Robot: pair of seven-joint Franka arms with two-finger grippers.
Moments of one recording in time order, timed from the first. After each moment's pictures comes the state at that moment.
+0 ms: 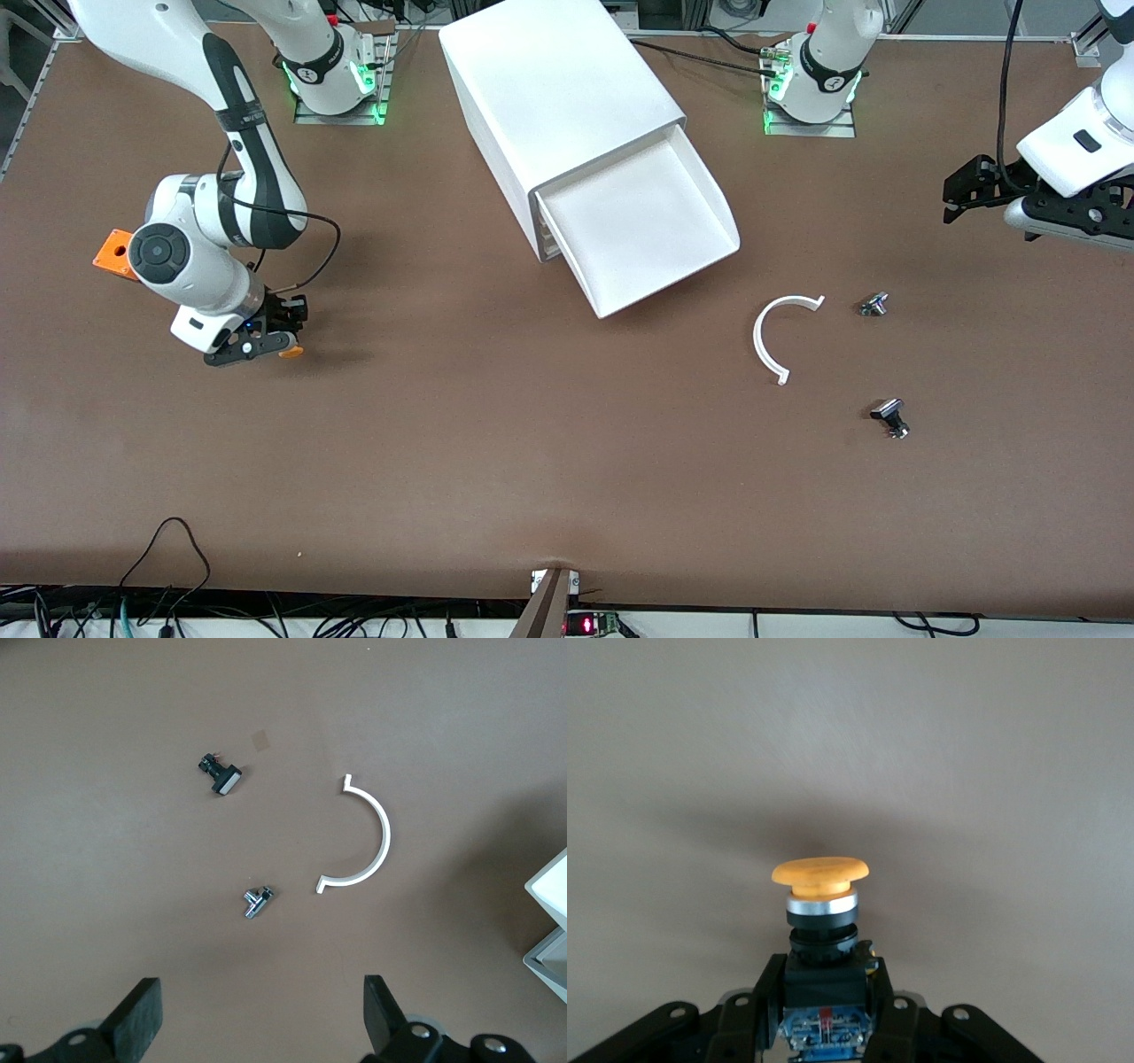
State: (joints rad) left arm 0.04 -0.06 -0.08 -1.72 0.04 1.66 0.22; right arm 0.31 0.37 -0.26 -2.11 0.02 2.43 -0.23
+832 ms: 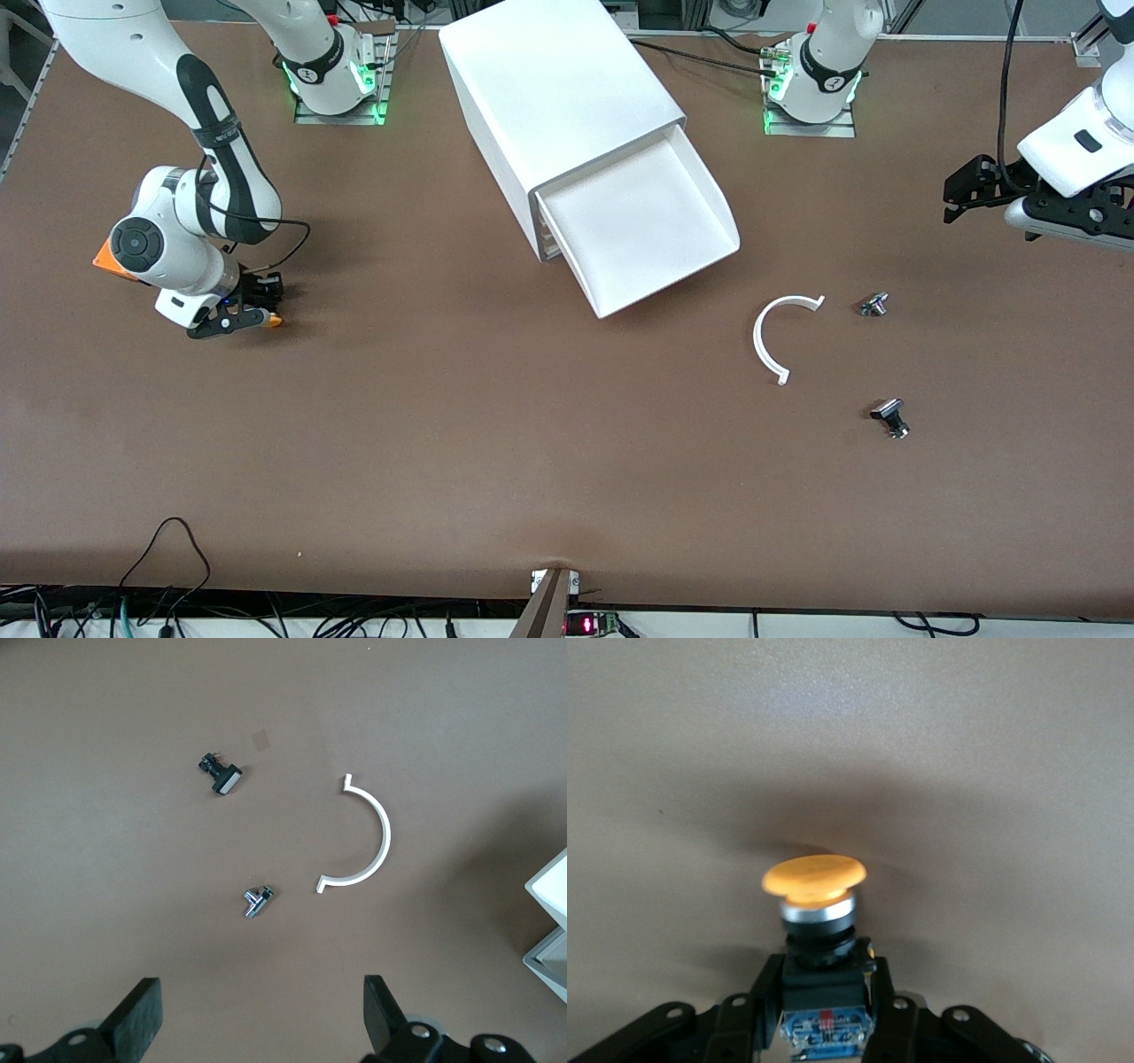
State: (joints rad) left arm 0.04 -0.06 -0.08 -1.72 0.04 1.66 0.22; right arm 0.18 0.40 -0.26 -2.24 0.02 2.50 -0.36
